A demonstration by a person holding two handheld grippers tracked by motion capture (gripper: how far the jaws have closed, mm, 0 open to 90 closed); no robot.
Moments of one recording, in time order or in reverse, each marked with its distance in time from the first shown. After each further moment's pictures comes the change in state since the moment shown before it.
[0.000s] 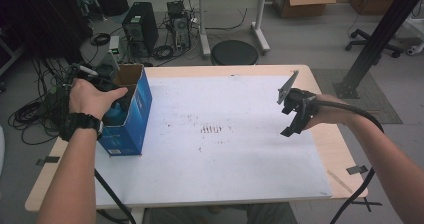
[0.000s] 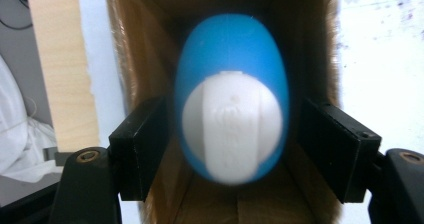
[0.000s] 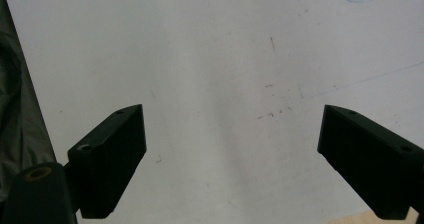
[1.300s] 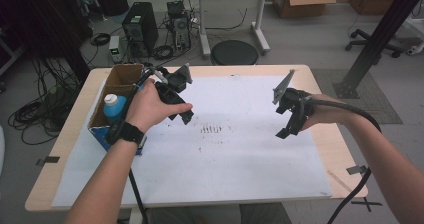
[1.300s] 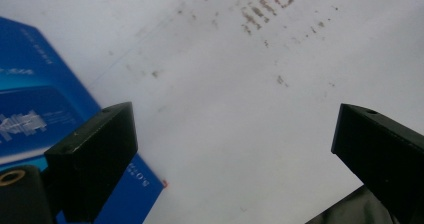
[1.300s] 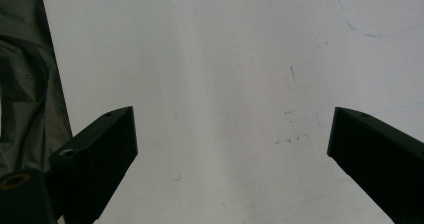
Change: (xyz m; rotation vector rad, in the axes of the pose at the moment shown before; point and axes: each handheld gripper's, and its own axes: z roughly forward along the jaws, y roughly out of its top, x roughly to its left) left arm -0.157 -0.003 -0.002 -0.015 -0.156 0.527; right arm 0.011 0.015 -0.004 -0.039 0.049 -0.035
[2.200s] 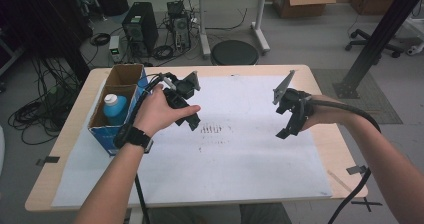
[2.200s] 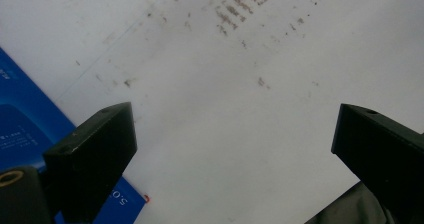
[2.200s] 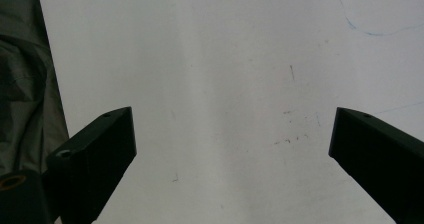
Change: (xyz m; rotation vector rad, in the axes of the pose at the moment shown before) left arm -0.013 0.004 0.017 0.007 -0.050 0.045; right arm -0.002 -0.002 0.003 -0.002 -0.001 0.002
